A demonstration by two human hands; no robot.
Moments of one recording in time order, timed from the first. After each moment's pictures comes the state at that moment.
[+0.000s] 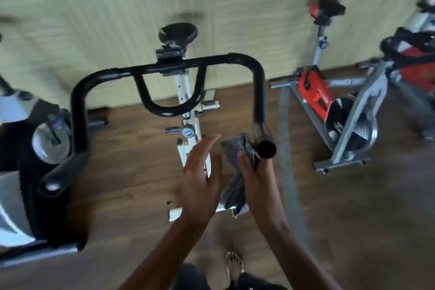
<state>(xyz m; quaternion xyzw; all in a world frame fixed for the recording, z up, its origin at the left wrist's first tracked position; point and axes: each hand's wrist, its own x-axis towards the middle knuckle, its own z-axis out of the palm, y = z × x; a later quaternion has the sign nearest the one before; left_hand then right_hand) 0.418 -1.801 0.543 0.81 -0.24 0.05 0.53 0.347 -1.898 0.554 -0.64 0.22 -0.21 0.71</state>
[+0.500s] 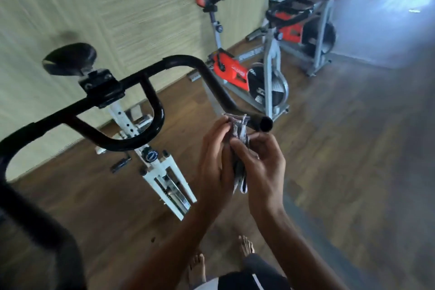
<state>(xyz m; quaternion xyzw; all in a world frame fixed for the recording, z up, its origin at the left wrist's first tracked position) 0.459 -1.807 0.539 0.59 -0.48 -0.08 0.65 0.380 -1.827 0.581 -0.49 0.43 -0.51 0.57</state>
